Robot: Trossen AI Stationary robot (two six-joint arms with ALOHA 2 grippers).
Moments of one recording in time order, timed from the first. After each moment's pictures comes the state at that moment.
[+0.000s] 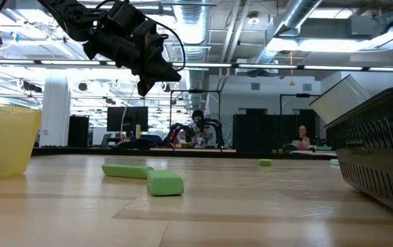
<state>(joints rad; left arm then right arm) 0.44 1.38 0.76 0.17 0.41 -0.27 1.10 1.20 0.60 -0.67 0.00 2.15</state>
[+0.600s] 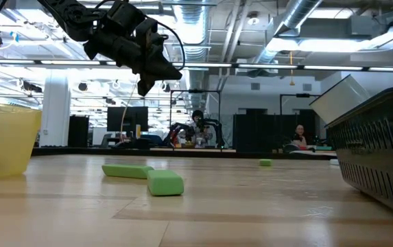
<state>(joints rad) 0.44 1.38 0.76 0.18 0.42 -0.35 0.90 0.78 0.60 -0.80 0.37 1.95</state>
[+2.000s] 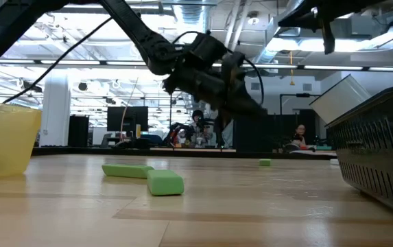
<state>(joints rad) 0.24 2.13 1.35 0.25 0.50 -0.40 0.04 0.74 0.60 0.08 0.65 0.80</state>
